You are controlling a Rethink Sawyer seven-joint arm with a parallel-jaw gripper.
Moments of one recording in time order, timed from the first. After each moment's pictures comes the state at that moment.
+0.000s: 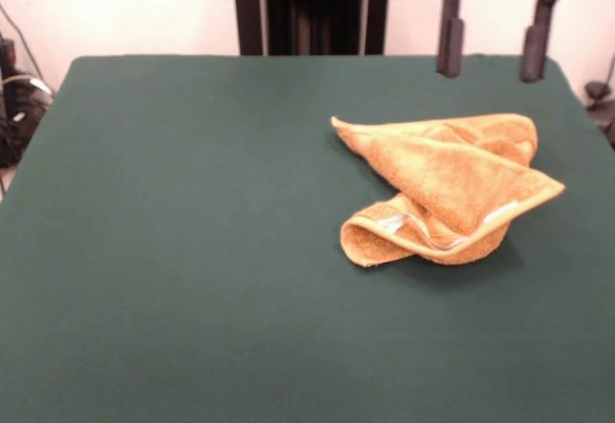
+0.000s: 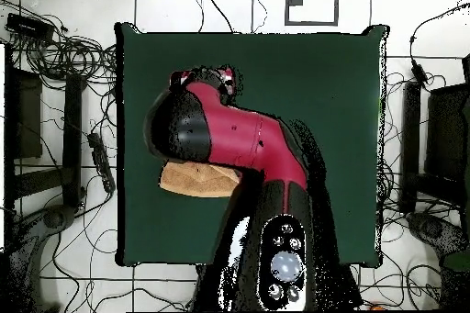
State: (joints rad) arm 0.06 -0.72 -0.14 1.48 0.19 0.30 1.49
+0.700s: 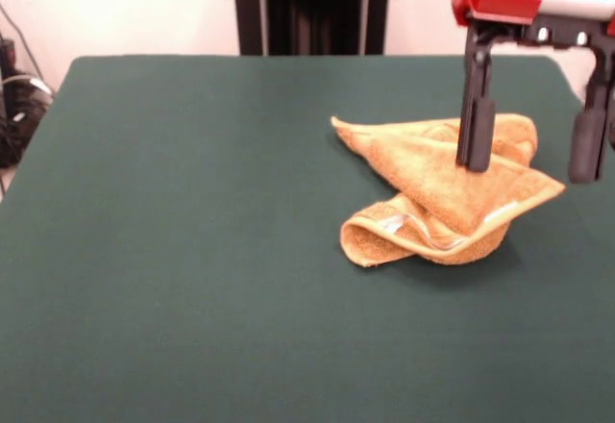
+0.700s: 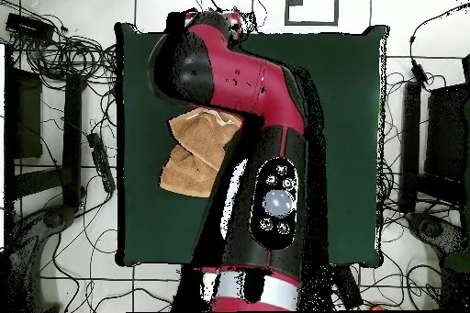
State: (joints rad) arm 0.08 -0.49 -0.24 1.13 0.32 0.30 1.50
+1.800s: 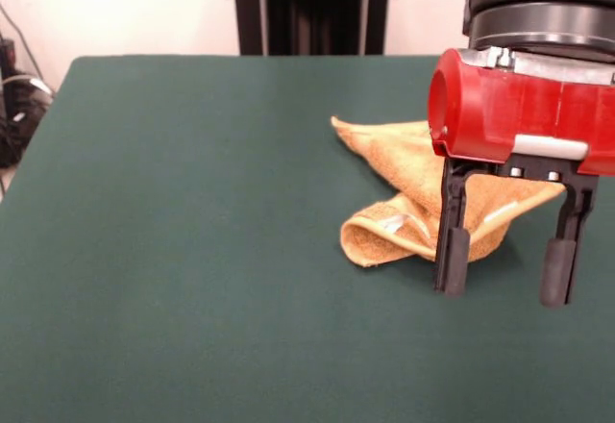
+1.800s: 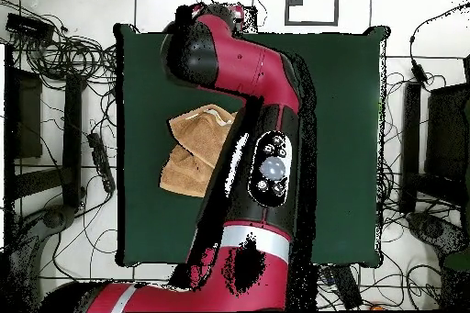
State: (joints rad) arm 0.08 -0.34 -0.27 1.00 0.36 0.30 1.50
